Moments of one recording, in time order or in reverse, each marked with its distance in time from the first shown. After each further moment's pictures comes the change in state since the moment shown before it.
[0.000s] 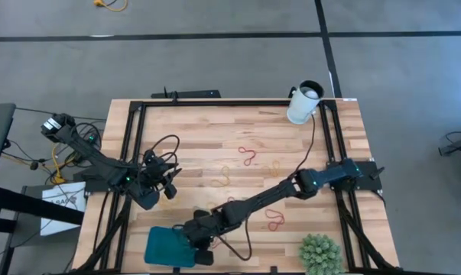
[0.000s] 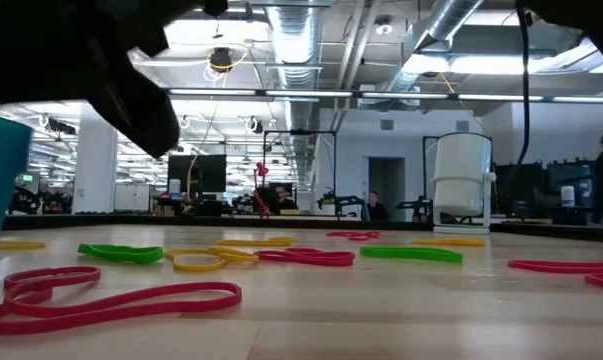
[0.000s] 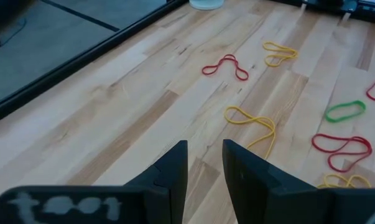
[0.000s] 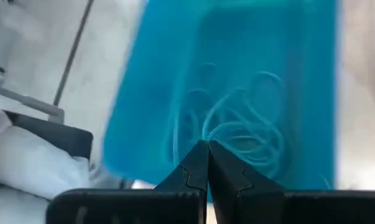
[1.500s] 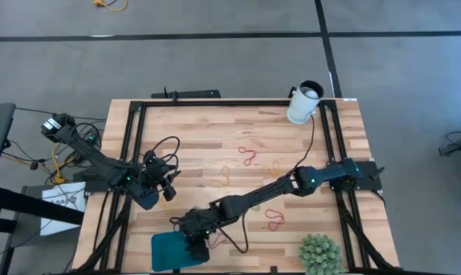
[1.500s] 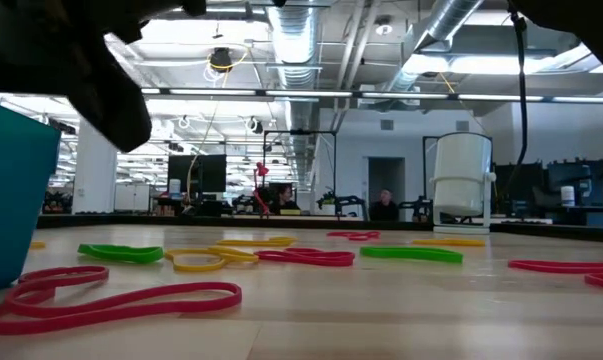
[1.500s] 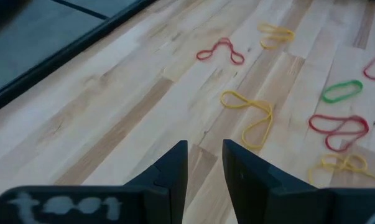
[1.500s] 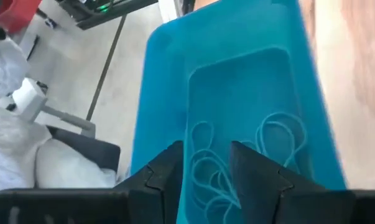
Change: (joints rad) left arm 0.000 0.000 -0.001 -0.022 0.064 0.021; right arm -0.030 -0.007 -0.003 0.114 -0.120 0.041
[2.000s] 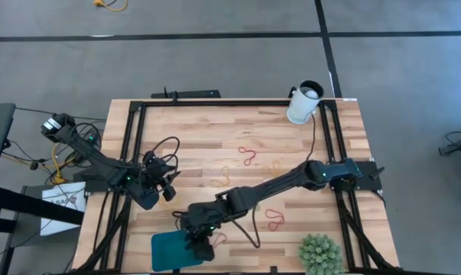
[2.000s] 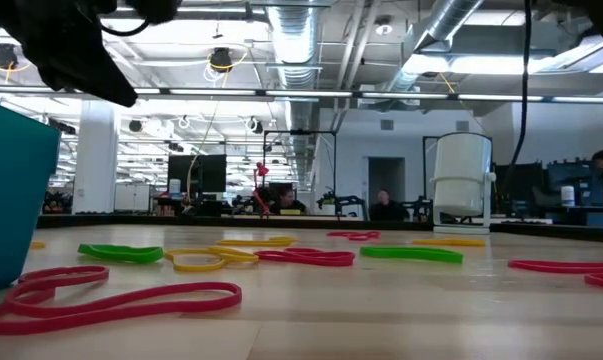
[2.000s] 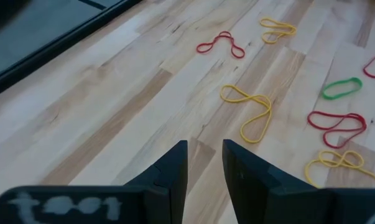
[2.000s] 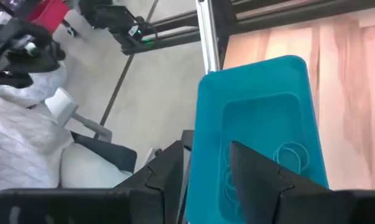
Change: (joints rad) left arm 0.000 0.000 0.000 -0.014 0.022 -0.046; right arm 0.002 -0.161 0.000 -0.090 -0.011 -0.044
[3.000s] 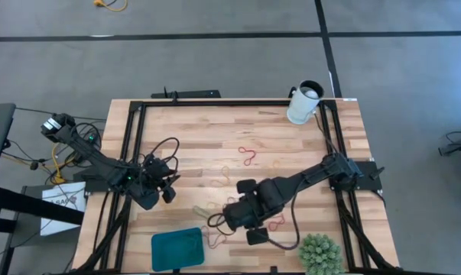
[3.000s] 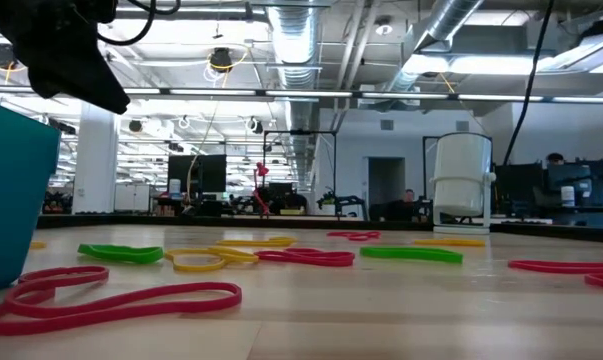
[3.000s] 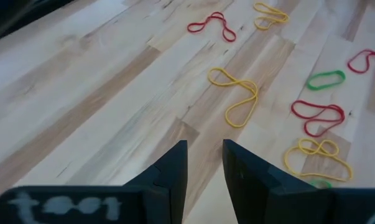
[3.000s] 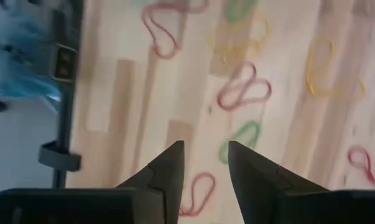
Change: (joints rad) left arm 0.000 0.000 0.000 0.001 0.088 -0.097; right arm 0.084 -0.259 0.000 -0.991 0.329 -0.162
